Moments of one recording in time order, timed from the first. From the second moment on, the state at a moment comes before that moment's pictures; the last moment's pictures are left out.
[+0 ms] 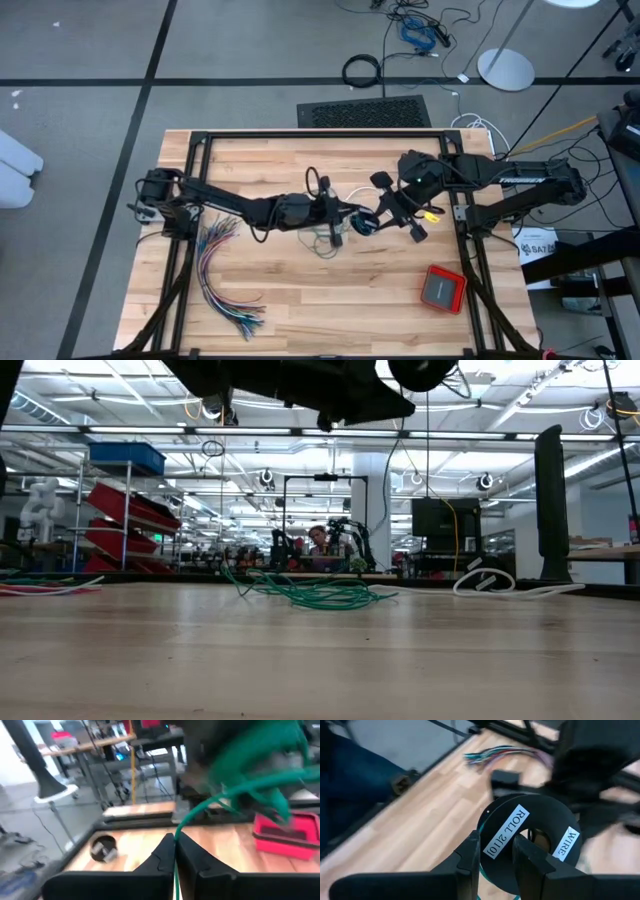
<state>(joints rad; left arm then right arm) -0.09 1.78 1.09 0.61 -0.29 0.19 -0.02 1.17 1.17 -0.66 -0.42 -0.40</state>
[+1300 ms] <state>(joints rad) -0.06 1.61 1.09 0.10 -0.65 0.17 0.01 1.24 1.17 -0.77 -0.44 -0.38</state>
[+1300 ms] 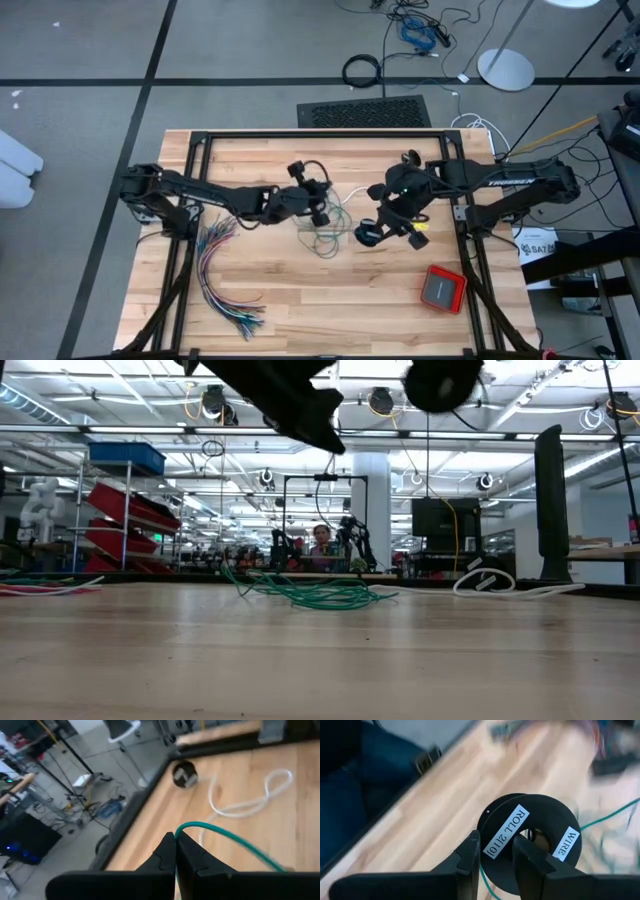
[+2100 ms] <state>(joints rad) -0.13 1.50 1.09 -0.33 -0.52 -0.07 -0.02 1.25 1.17 -0.76 0.20 -0.44</state>
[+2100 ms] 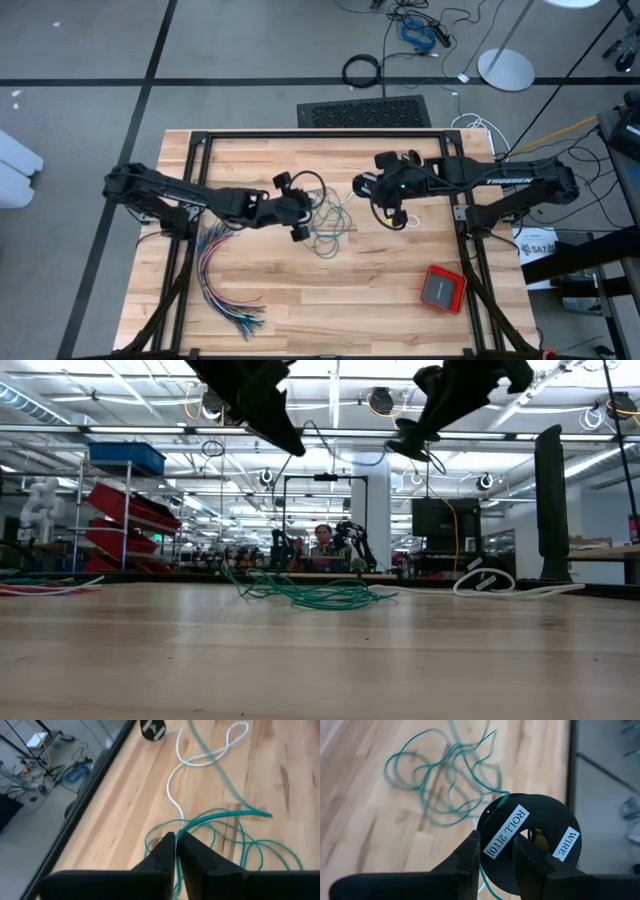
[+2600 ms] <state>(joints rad) -0.13 1.55 1.09 -0.25 -0.48 -0.06 -0.02 1.25 1.17 -0.73 0.20 -0.46</state>
